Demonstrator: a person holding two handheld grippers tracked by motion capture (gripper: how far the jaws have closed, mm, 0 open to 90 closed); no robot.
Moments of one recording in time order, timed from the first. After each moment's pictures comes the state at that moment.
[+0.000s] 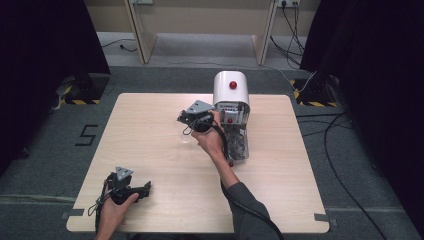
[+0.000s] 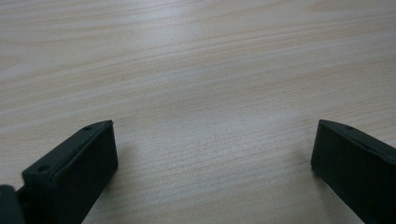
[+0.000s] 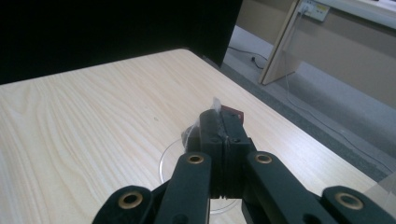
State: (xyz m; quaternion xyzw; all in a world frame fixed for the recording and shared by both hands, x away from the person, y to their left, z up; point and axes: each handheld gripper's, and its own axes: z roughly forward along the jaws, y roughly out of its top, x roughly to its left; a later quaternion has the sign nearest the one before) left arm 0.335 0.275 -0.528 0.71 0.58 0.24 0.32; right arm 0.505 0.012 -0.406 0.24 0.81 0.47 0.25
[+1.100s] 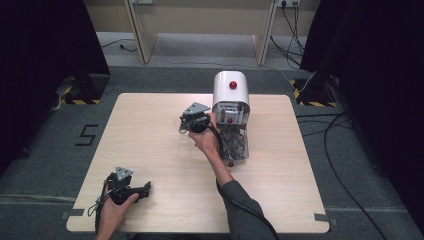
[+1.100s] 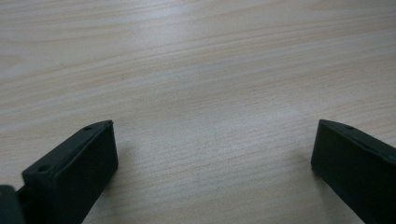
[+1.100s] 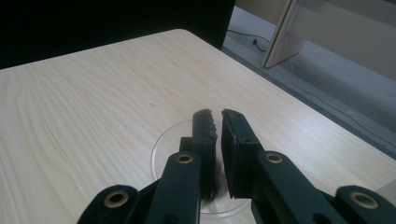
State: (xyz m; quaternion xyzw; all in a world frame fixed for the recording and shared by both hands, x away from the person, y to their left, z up) left arm 0.335 0.275 -0.528 0.71 0.58 0.24 0.32; right arm 0.520 0.023 -0.429 0.27 0.81 0.46 0.24
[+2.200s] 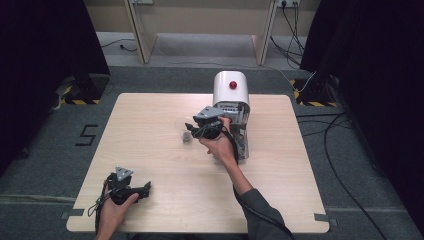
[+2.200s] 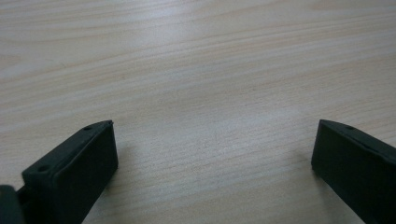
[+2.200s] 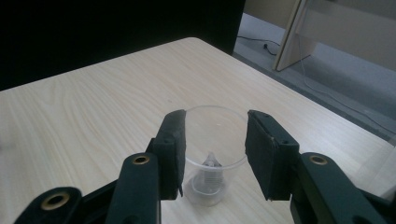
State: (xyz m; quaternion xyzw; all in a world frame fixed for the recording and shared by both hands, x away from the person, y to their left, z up) left arm 0.335 0.275 -0.528 0.71 0.58 0.24 0.32; right arm 0.488 -0.016 -0.414 0.27 0.80 0.49 0.20
